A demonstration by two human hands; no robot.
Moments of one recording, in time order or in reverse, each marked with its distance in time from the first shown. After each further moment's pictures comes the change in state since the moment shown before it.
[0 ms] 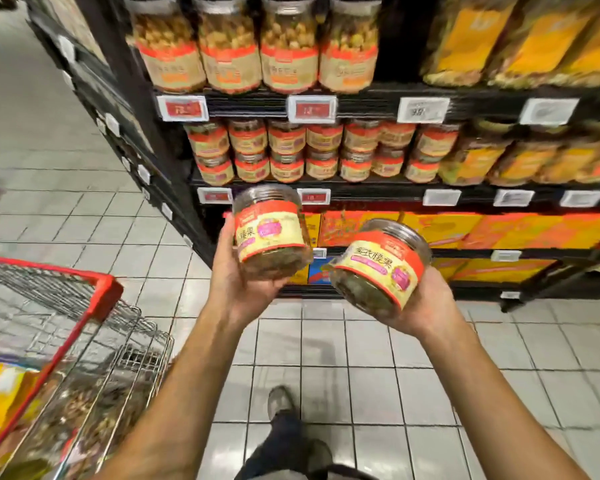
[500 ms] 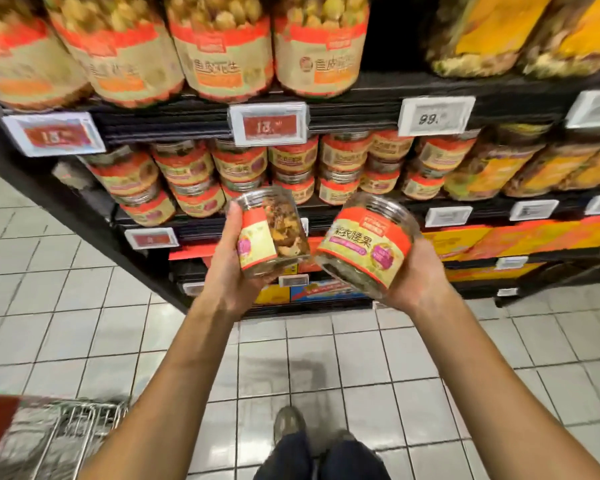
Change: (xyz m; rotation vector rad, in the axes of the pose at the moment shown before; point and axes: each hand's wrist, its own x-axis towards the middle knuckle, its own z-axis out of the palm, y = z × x) left_hand 0.190 0.011 0.020 0.260 -0.040 -0.067; right_hand 0.147 -0.096 0.016 -0.037 0.179 -0.092
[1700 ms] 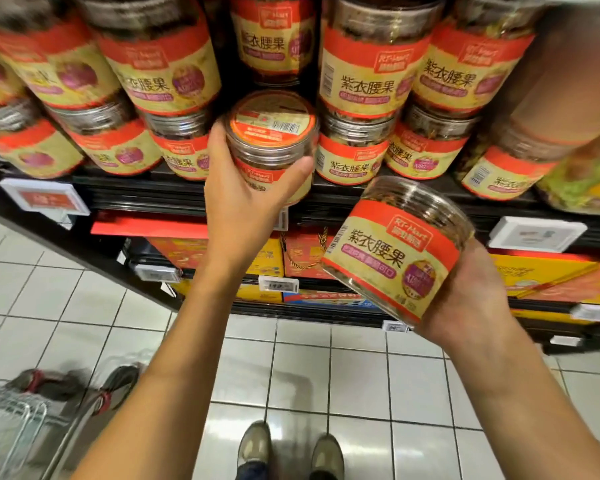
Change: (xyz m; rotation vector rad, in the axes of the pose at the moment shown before) left_hand 0.148 -0.064 0.011 0.802 0.489 0.893; right_hand 0.129 -0.038 -0.083 -0.147 0.076 0.073
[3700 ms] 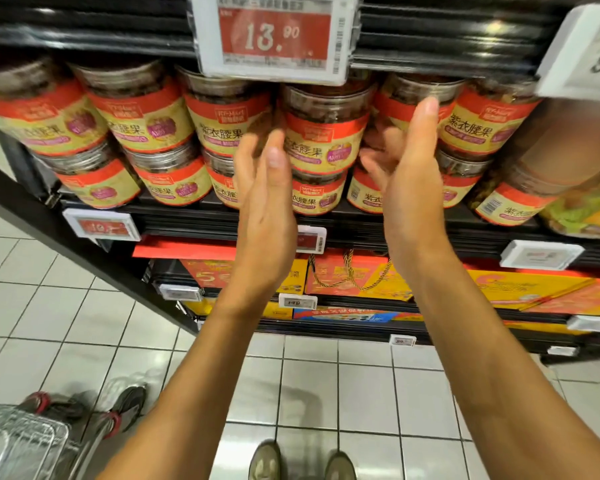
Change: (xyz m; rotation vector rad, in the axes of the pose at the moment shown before) left_hand 0.007 0.039 -0.037 -0.301 -0.144 -0.105; right_hand -0.008 0.006 0.131 -0.521 -0.015 -0.891
